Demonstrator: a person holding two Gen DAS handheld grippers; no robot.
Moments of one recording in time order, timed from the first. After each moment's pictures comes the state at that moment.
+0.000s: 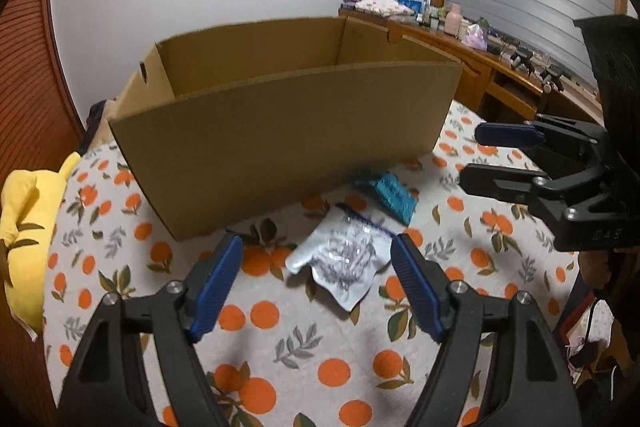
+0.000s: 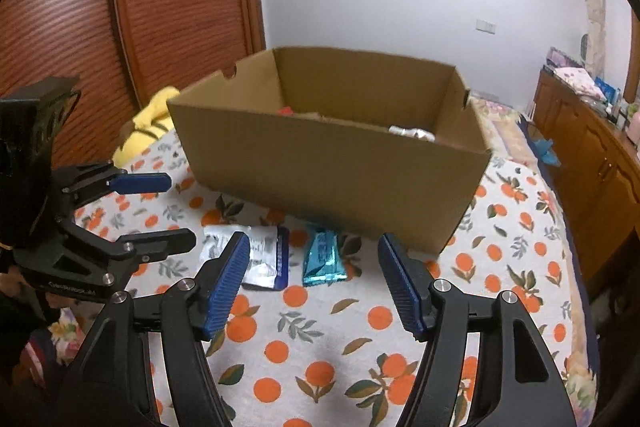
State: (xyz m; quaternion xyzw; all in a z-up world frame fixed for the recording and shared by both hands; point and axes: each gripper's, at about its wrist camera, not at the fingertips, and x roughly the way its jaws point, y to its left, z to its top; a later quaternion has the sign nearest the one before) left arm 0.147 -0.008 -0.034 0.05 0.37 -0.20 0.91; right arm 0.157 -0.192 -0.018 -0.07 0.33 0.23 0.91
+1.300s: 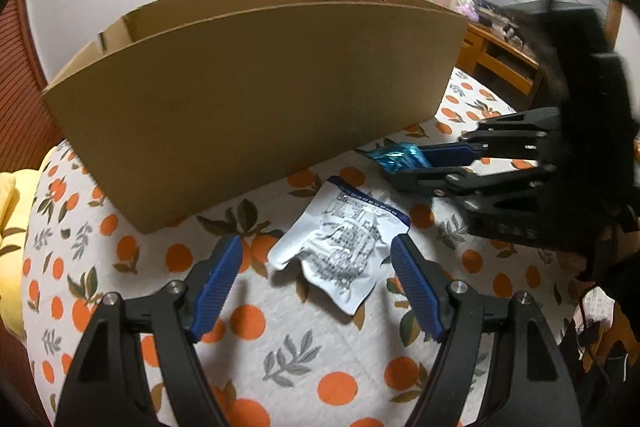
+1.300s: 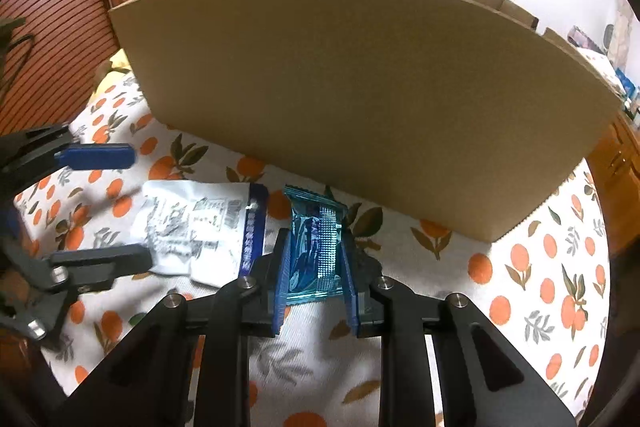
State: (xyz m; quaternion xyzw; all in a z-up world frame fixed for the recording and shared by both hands) left arm 0.178 -0.025 -0.064 0.07 0.41 -0.22 0.88; right arm 0.203 -0.178 -0.073 -0.11 0.41 0.24 0.88
